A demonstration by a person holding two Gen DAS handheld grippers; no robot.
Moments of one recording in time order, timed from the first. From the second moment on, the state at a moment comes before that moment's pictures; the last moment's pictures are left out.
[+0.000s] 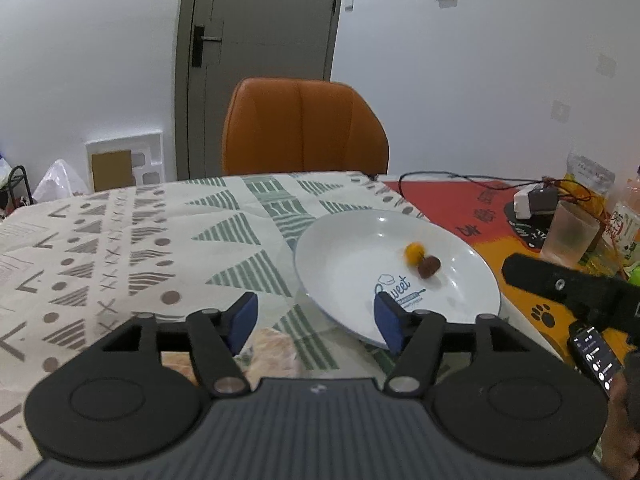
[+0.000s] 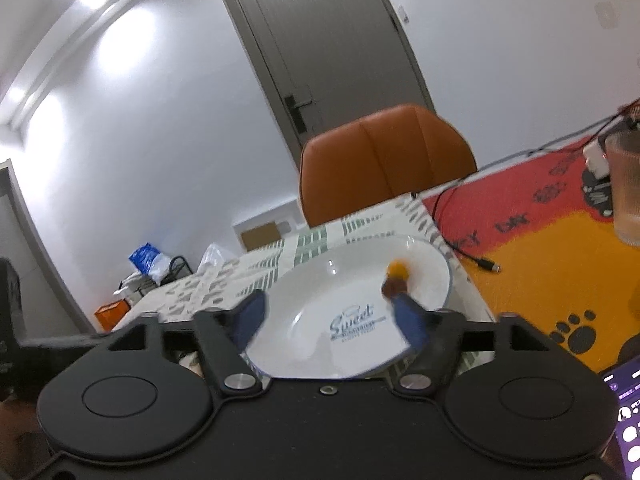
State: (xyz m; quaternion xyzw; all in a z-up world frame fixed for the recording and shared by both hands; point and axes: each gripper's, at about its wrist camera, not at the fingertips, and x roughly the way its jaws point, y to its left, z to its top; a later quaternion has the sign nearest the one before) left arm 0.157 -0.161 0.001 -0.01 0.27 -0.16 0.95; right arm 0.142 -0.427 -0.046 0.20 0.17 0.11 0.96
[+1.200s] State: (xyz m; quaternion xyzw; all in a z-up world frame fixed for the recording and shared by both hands) left arm 0.088 -0.056 -0.016 -0.06 0.28 -0.07 0.95; right arm 0.130 -0.360 -0.054 0.14 0.21 0.16 0.95
